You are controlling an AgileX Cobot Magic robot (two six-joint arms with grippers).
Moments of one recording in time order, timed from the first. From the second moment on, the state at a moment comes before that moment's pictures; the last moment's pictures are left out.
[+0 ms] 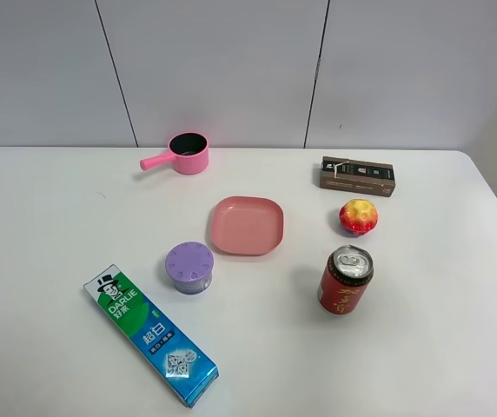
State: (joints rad) left arm 0.07 -0.01 -0.51 0.07 1.05 -0.08; right arm -0.13 0.61 -0.92 0.08 0.93 -0.01
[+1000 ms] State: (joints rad) left arm 0.07 -0.01 -0.51 0.07 1.05 -0.08; right arm -0.09 1.48 -1.28 0.22 0.90 -0.13
